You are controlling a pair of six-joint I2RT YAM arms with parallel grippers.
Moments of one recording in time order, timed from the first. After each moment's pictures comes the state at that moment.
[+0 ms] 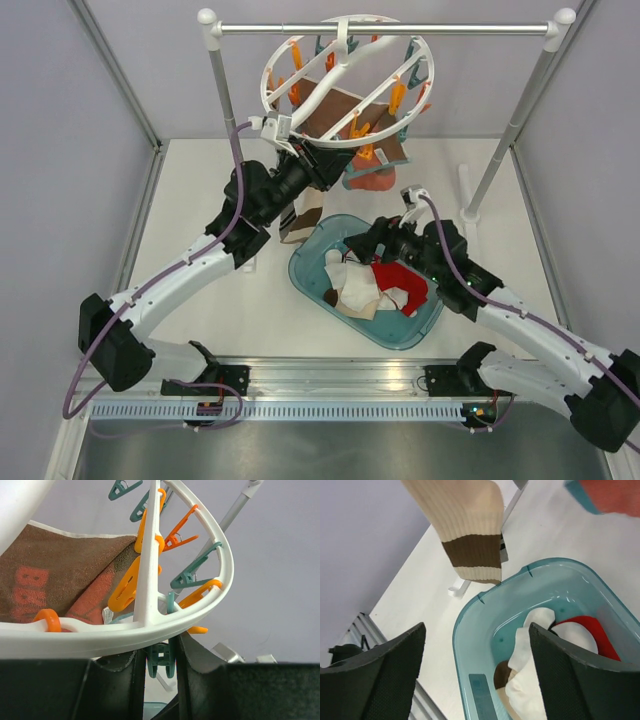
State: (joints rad) left arm -0.72 1.33 1.19 0.39 0.05 -0.55; right arm 0.64 0.93 0.68 0.06 -0.11 0.54
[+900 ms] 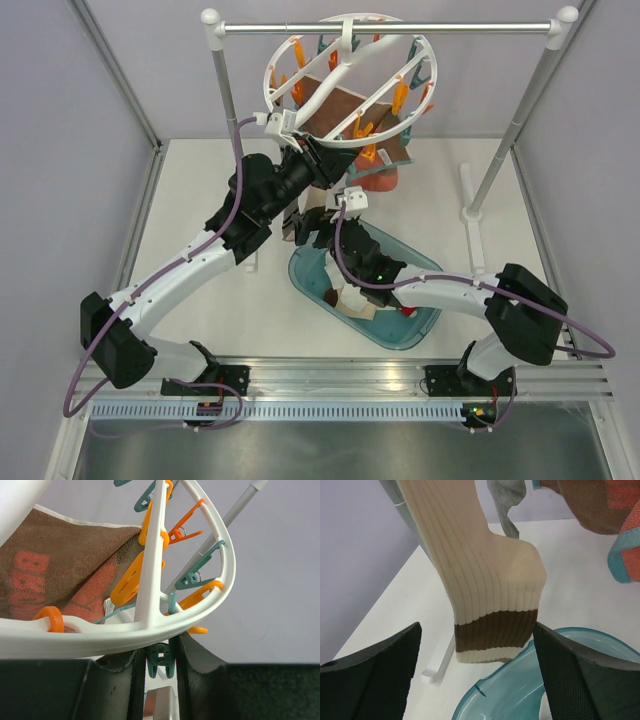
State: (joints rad) left arm -0.73 1.36 1.26 0.27 0.04 -0.59; right arm 1.01 1.54 0.88 0.64 0.57 0.37
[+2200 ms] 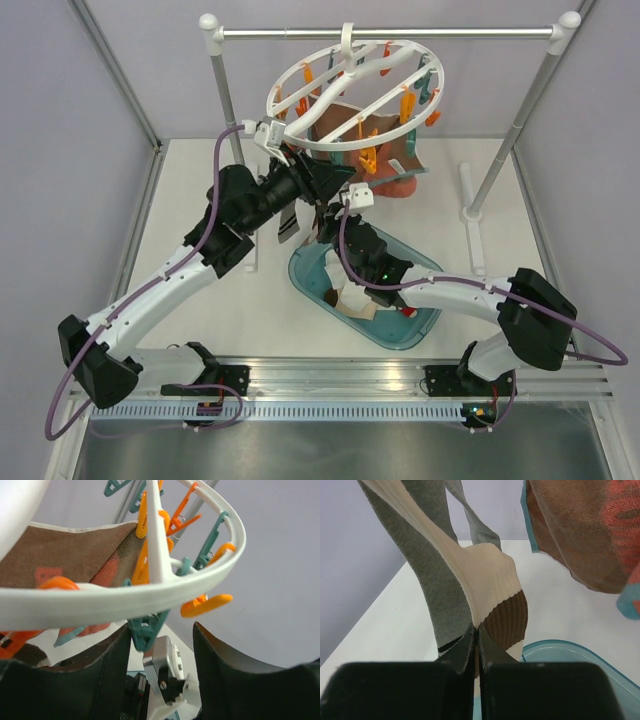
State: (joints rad) left arm -0.73 1.23 1.20 0.21 0.14 -0.57; right arm 1.01 1.51 0.90 0.64 0.64 0.28
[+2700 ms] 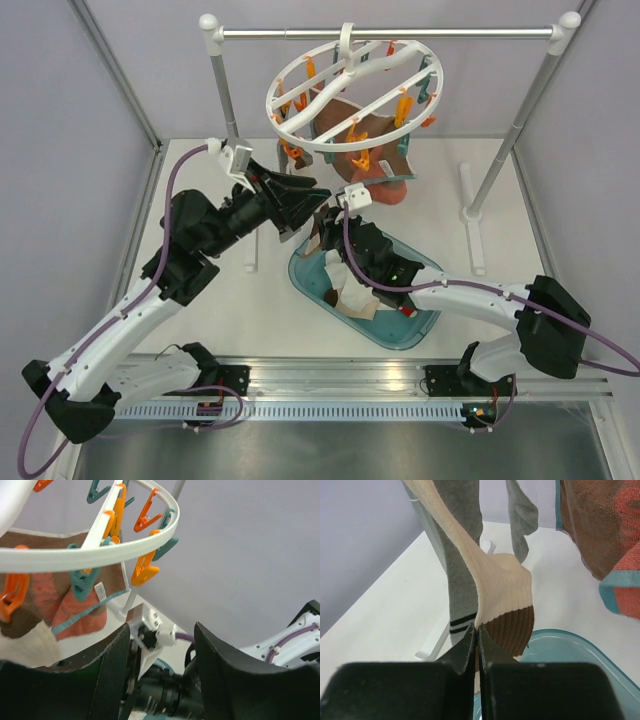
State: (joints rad) left arm -0.73 1.00 1.14 0.09 0.23 -0.47; right arm 1.01 1.43 0.89 0.50 0.52 0.26
